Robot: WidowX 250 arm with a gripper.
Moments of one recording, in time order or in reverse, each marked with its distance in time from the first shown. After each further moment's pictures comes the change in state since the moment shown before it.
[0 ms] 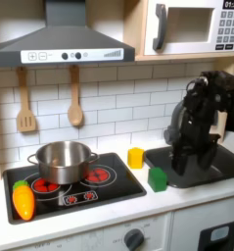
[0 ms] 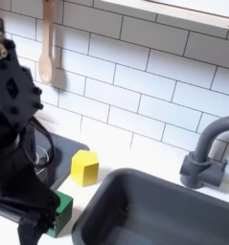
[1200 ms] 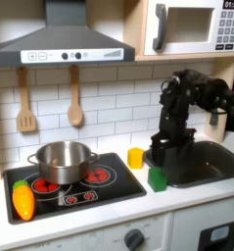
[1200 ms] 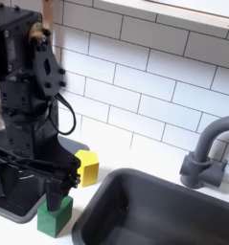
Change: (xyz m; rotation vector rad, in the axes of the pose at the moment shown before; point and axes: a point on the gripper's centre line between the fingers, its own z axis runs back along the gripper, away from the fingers) arm 0.052 0.006 -0.020 -0.014 0.015 0.008
